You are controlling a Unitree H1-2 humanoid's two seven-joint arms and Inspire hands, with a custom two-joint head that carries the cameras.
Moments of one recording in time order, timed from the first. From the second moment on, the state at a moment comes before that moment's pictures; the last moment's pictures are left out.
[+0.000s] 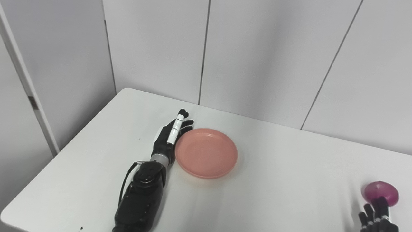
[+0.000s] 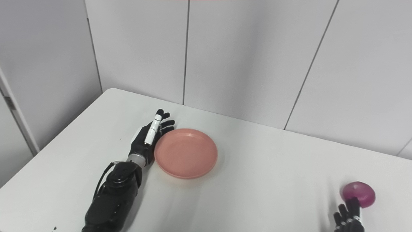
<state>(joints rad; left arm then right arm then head) -0.38 0.07 0.14 0.22 -0.17 0.27 0.05 0.13 -0.05 -0.10 -0.12 0.18 -0.15 0.03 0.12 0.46</state>
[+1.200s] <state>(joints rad) -0.29 0.22 0.06 0.04 -0.29 0.46 -0.18 0.13 0.01 0.03 -0.14 0.01 -0.15 -0.08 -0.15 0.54</state>
